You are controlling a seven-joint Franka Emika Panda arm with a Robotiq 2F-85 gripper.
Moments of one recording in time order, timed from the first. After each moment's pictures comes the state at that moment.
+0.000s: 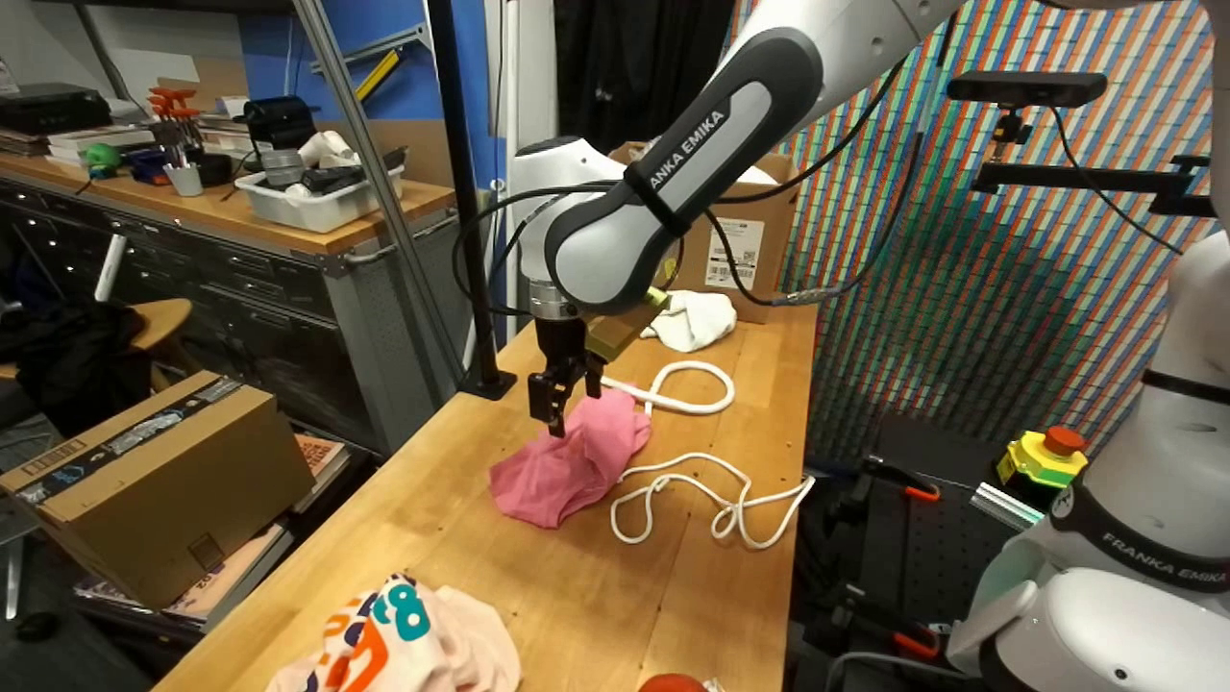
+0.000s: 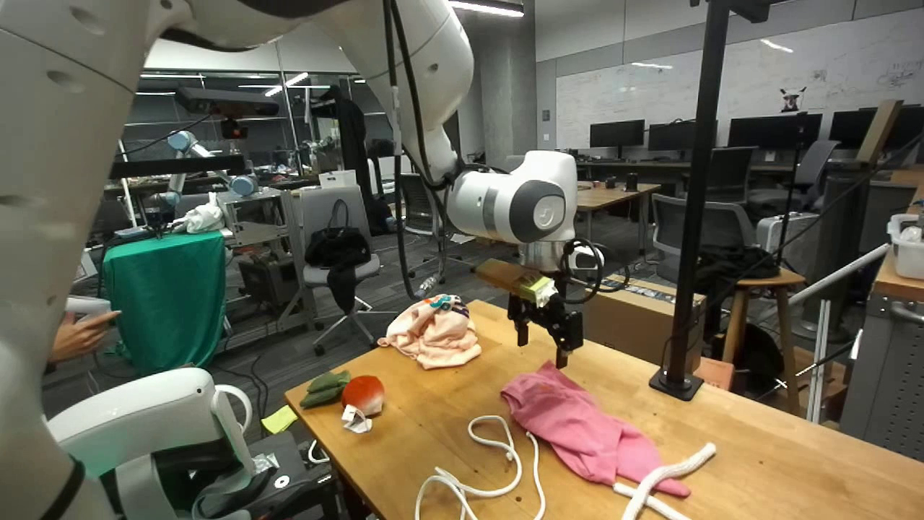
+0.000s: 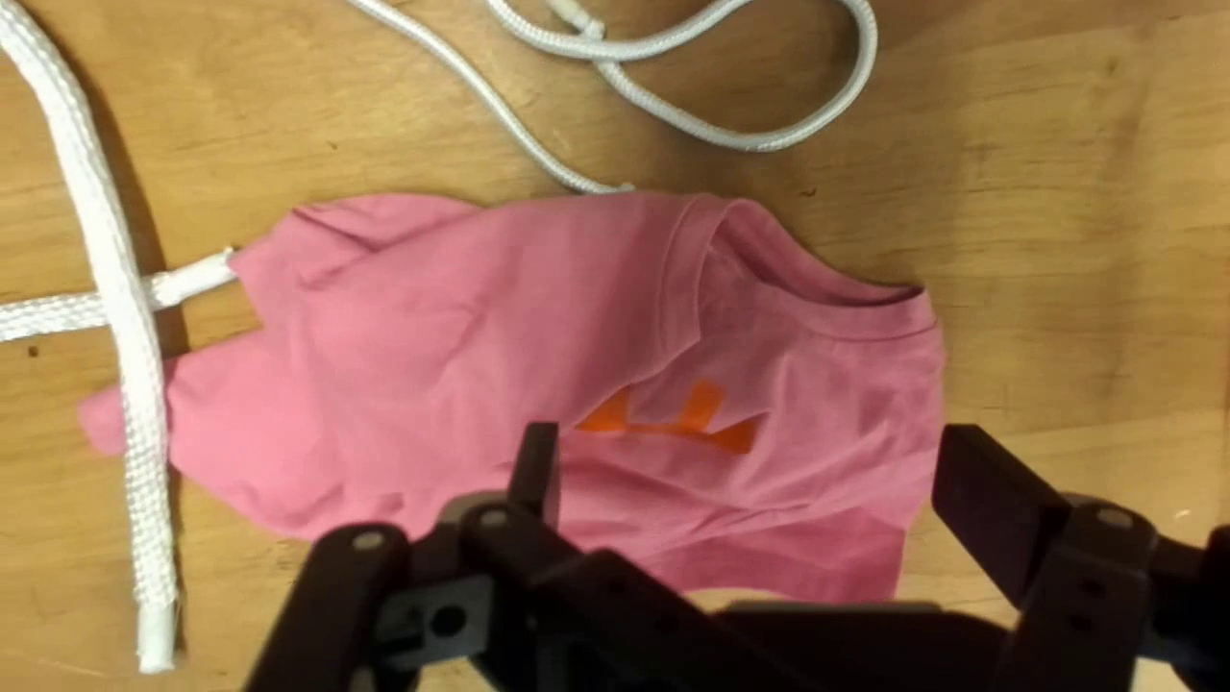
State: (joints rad) arm 0.13 0.49 0.04 -1.95 -0.04 2.37 0.16
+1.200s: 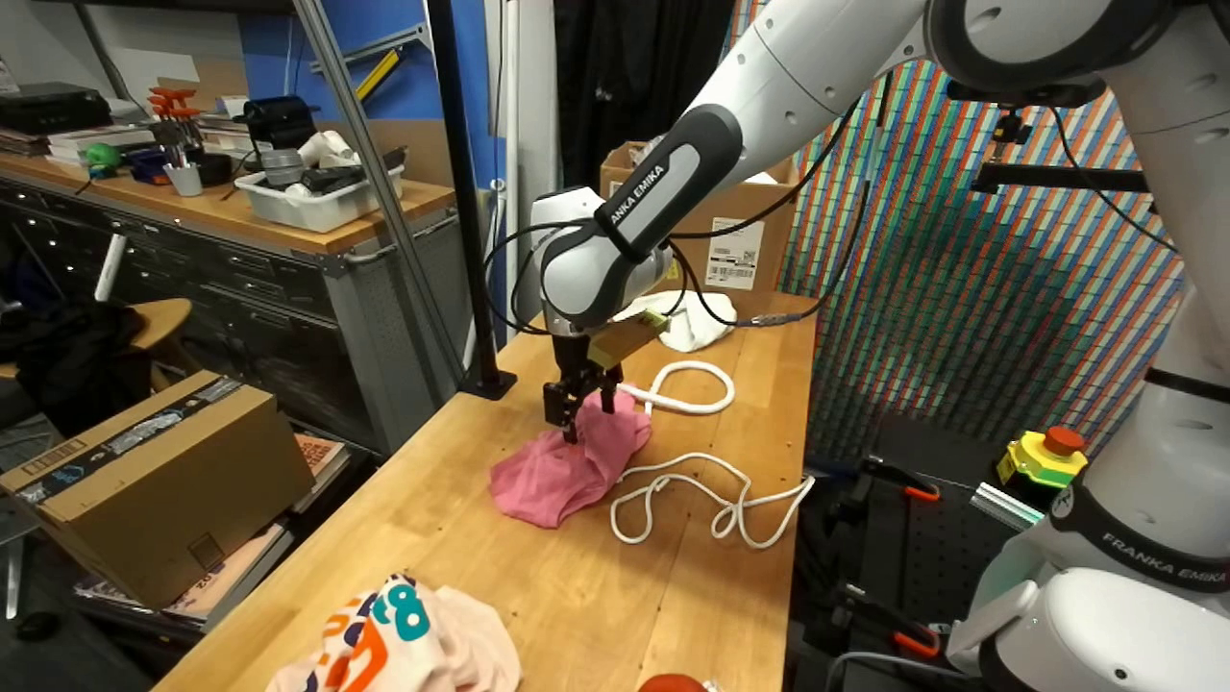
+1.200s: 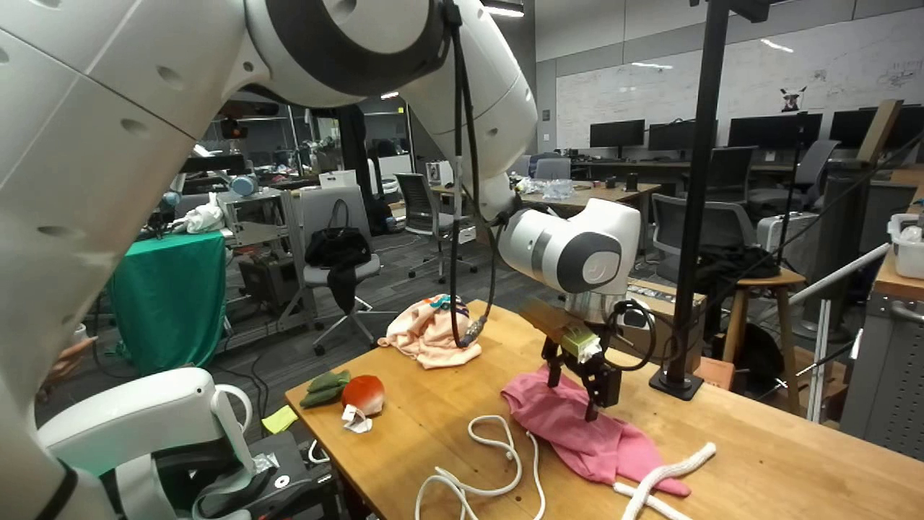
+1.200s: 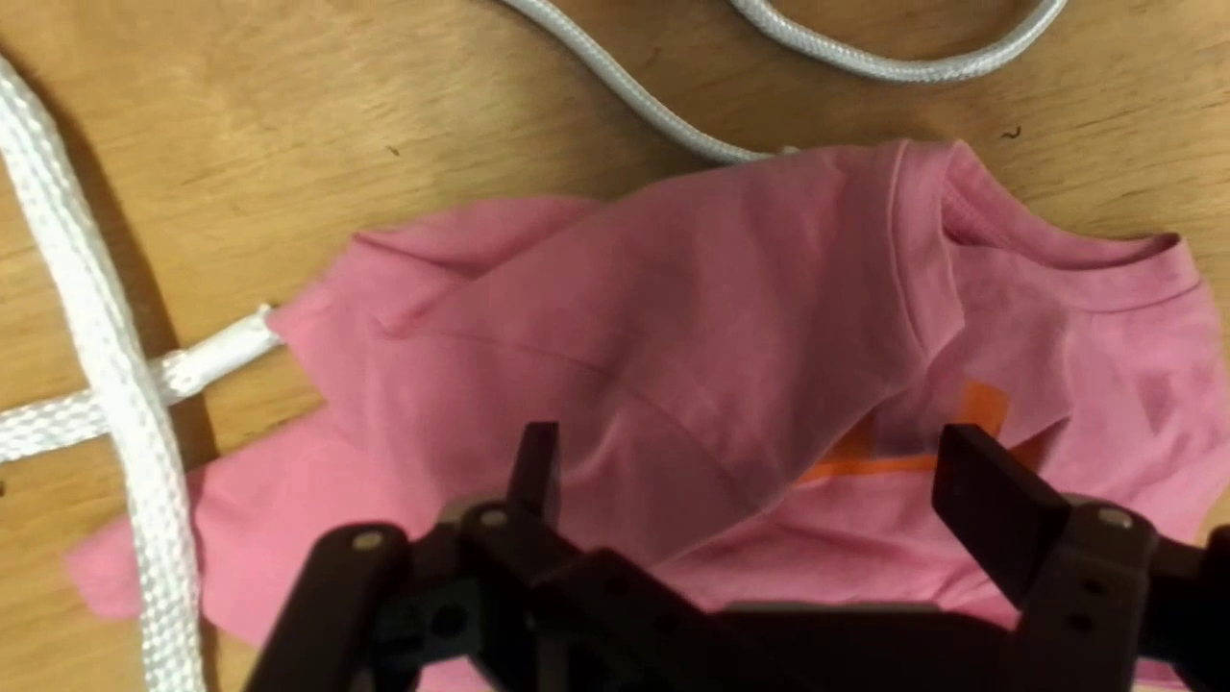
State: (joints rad) arm 0.02 0.69 0.03 -1.80 0.06 2.33 0.09
